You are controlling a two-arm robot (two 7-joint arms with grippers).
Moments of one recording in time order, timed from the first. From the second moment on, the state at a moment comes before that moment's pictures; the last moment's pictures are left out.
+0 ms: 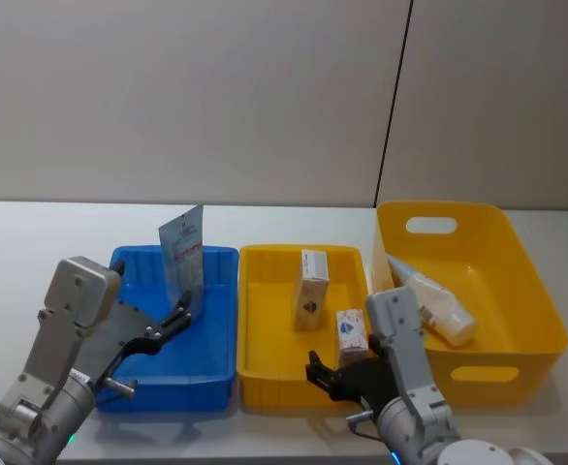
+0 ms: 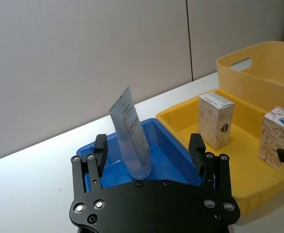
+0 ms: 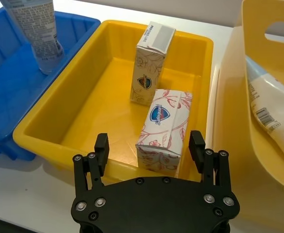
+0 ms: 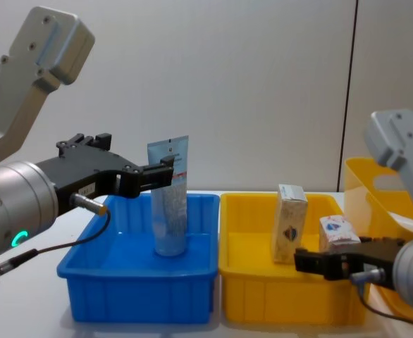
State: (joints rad) left arm -0.24 0.38 0.45 -1.63 -0.20 0.01 -0.01; right arm 0.18 0.16 -0.37 -1.51 0.13 0.34 -0.07
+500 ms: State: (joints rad) left arm -0.24 0.38 0.45 -1.63 -0.20 0.01 -0.01; right arm 0.22 0.11 -0.38 -1.43 0.10 0.31 -0.08
